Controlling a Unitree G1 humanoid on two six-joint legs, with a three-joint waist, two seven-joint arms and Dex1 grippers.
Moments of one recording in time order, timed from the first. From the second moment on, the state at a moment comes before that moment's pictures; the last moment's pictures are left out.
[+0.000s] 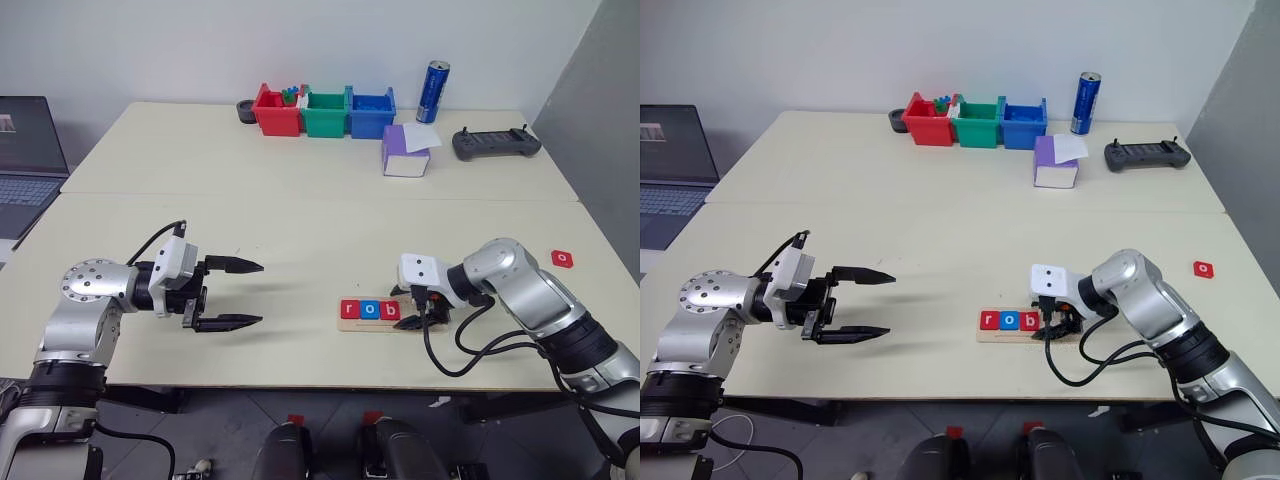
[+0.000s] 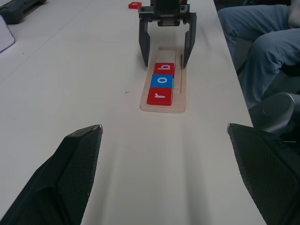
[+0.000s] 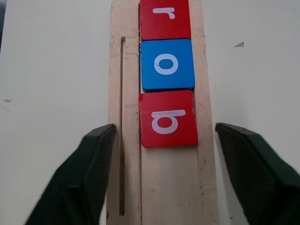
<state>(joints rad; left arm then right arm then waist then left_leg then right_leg) -0.37 0.83 0.05 0.23 -0.50 -0.01 -1.55 -0.66 -0.71 0.46 -0.06 -0.01 0.57 1.30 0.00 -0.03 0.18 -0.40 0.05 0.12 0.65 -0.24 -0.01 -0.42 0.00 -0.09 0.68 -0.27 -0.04</state>
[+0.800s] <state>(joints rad) -0.45 0.78 0.05 0.29 -0.47 -0.01 -1.60 -0.43 -0.77 -0.42 0.40 0.17 0.58 0.67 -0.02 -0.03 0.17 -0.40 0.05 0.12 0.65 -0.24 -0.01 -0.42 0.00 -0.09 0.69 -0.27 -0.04</state>
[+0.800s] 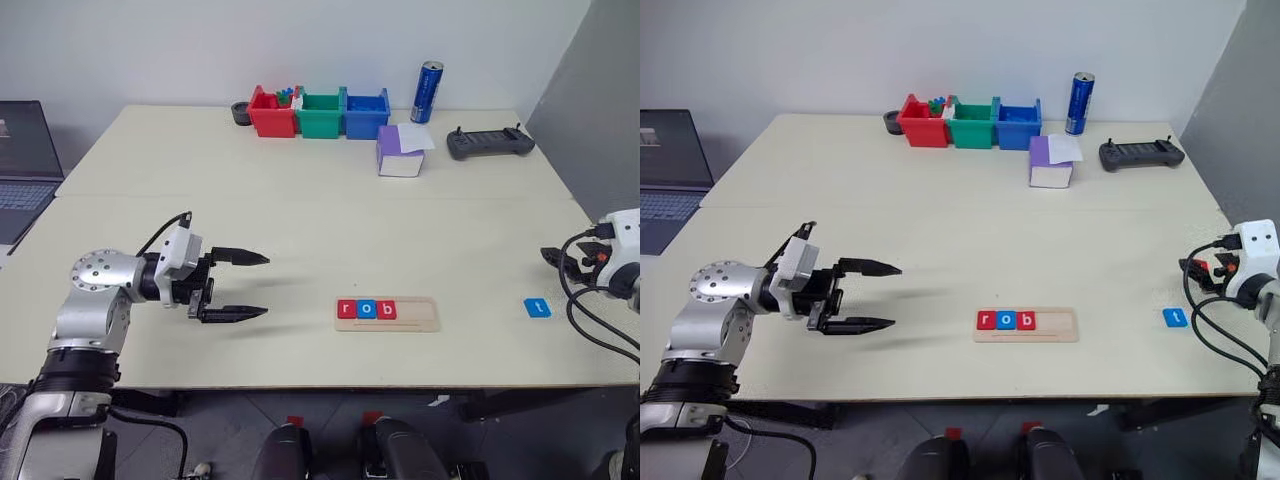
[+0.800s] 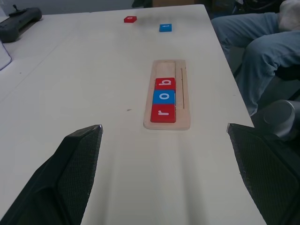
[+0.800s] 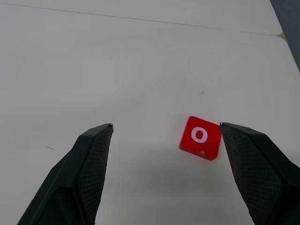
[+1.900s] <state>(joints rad) -0.38 0.82 0.09 0.22 -0.47 0.03 -1.58 -0.80 -0.73 -0.33 1.23 0.13 0.14 0.48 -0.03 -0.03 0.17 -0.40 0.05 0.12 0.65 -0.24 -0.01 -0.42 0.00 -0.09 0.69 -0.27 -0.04</state>
